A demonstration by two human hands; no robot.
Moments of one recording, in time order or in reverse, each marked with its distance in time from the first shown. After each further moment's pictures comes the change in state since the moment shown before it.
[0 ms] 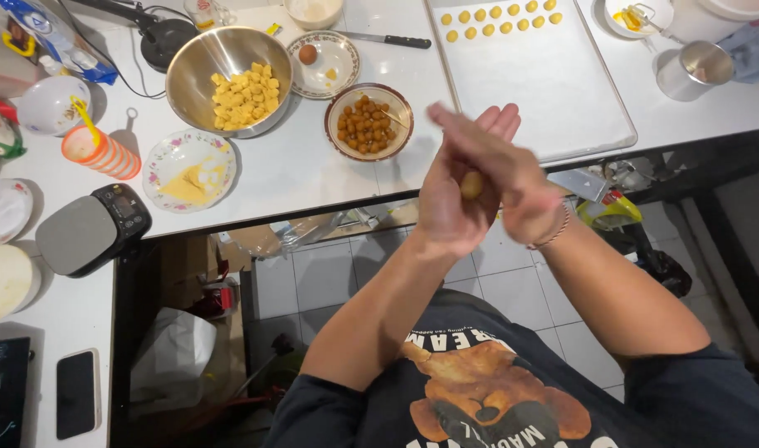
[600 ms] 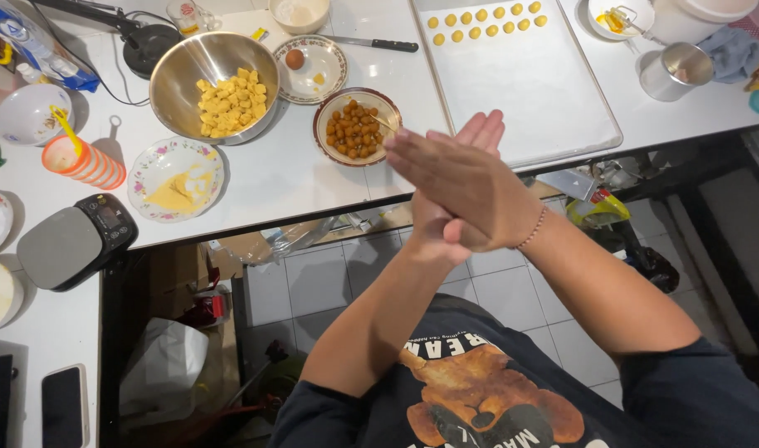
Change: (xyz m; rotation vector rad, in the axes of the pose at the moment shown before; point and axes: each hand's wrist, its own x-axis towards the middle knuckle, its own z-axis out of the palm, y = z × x) left_hand -0.016 -0.010 0.002 -0.106 0.041 0.006; right_hand 0.003 0.011 0.006 -0.438 -0.238 -0.065
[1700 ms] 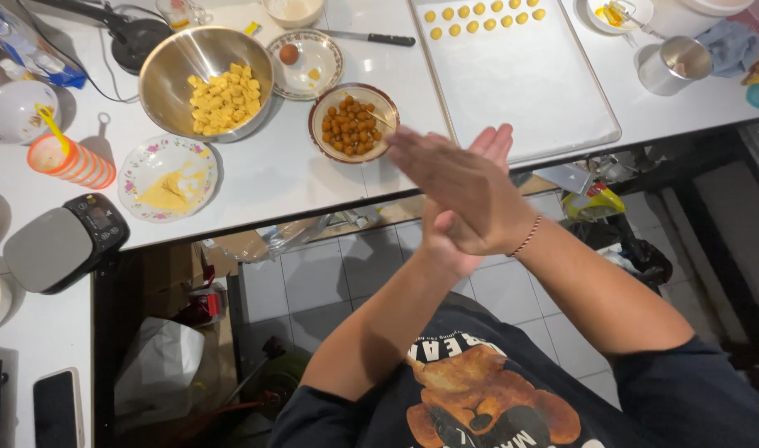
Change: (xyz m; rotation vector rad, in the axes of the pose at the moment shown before) left_hand 0.002 -0.027 -0.032 0.042 -0.327 0.320; right_hand -0.006 0.011 0.019 0.111 0.110 -0.007
